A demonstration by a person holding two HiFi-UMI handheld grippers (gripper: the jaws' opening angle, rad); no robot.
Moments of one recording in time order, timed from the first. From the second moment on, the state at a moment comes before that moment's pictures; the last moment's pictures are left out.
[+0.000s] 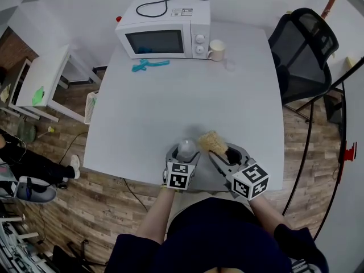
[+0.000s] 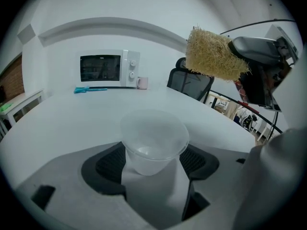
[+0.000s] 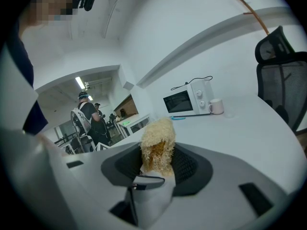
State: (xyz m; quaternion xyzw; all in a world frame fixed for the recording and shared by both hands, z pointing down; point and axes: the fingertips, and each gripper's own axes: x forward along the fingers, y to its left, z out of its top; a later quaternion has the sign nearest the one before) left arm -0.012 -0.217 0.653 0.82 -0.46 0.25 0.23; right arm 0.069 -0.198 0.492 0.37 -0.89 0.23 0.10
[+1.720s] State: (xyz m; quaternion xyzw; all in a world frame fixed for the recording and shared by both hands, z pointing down) left arm -0.006 -0.244 0.566 0.83 -0.45 0.34 -0.03; right arm 0.042 -0.197 0.468 0.27 -0.95 0.07 0.17
